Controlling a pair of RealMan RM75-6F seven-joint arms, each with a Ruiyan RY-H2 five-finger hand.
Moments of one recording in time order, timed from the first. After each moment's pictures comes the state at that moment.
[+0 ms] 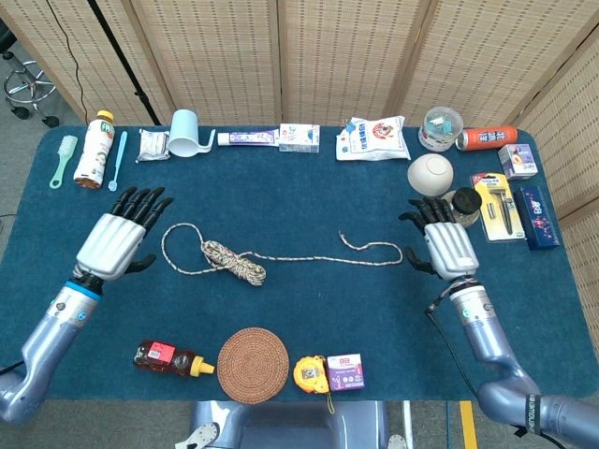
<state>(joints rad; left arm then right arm) -0.57 -1.13 -0.13 -1.66 1.37 1.14 0.24 0.56 -1.32 0.24 -1.57 -1.18 1.11 -0.09</state>
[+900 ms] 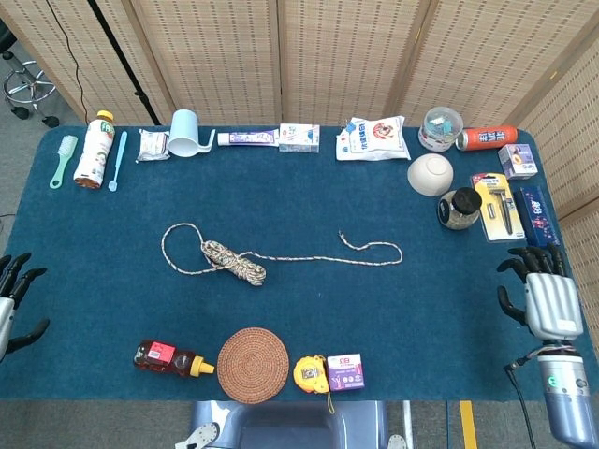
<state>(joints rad) -0.13 -0.99 0.06 -1.72 1.47 1.56 0.11 0.23 -1.14 0.10 -1.69 -1.29 1.47 -0.11</state>
